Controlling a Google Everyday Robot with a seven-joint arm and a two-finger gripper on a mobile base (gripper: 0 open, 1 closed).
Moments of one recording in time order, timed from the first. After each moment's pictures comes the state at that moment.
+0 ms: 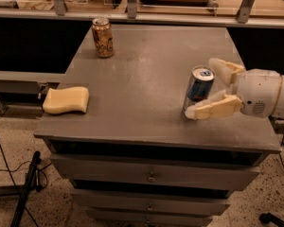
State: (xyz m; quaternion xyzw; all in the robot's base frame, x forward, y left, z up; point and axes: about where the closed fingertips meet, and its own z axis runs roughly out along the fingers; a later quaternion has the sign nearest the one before) arm 0.488 -0.138 0.927 -0.41 0.65 0.31 0.56
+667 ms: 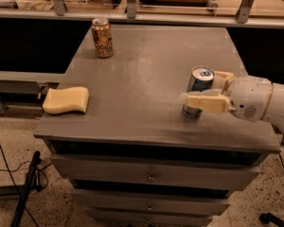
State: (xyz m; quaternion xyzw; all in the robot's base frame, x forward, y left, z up) arm 0.500 -0.133 0.910 -0.38 0.64 0.33 0.58
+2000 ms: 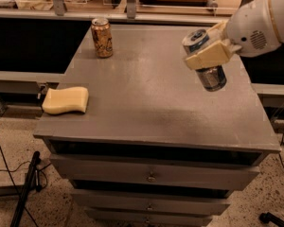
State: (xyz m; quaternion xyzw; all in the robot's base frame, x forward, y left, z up) arm 0.518 -0.120 0.985 -0.51 0.73 0.20 0.39
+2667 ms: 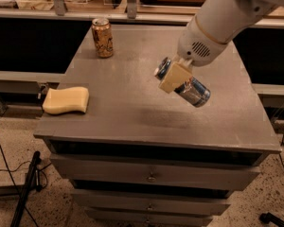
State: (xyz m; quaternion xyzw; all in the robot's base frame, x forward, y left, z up) arm 0.518 -0.076 0.920 -0.56 0.79 0.13 0.20
